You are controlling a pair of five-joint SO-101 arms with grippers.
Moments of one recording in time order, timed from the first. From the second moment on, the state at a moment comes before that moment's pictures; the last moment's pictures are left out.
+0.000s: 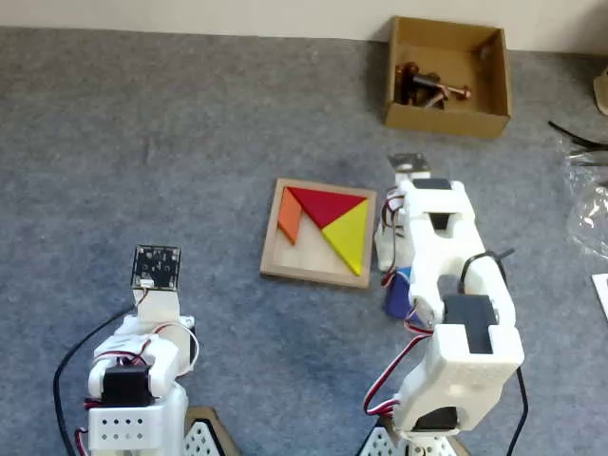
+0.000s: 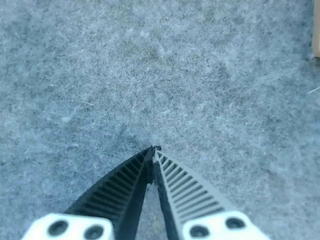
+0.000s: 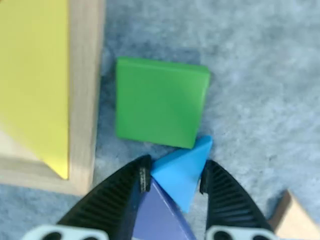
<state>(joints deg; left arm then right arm) -8.3 -104.6 95.9 77.0 1.3 -6.3 13.9 19.6 65.5 9.9</state>
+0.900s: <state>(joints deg) -8.3 -104.6 95.9 77.0 1.3 -10.6 4.0 20.9 65.4 20.3</state>
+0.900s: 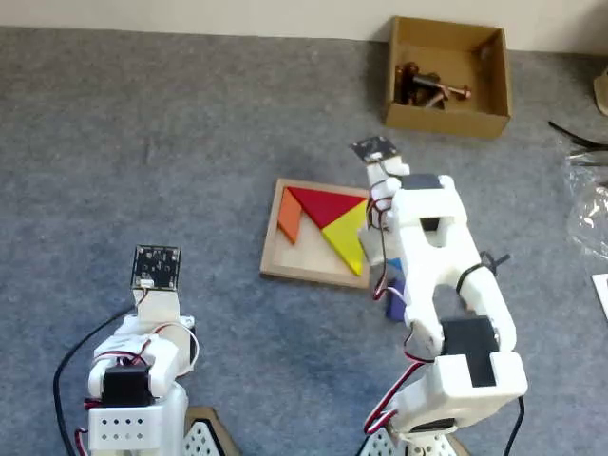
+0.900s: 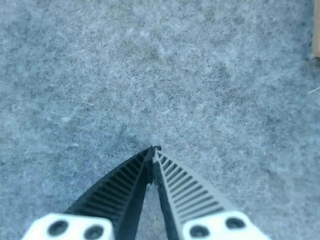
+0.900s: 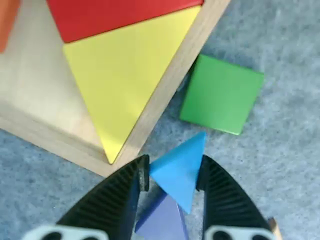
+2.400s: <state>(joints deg) -8.3 -104.6 95.9 77.0 1.3 -26.0 4.0 21.0 57.8 25.1</state>
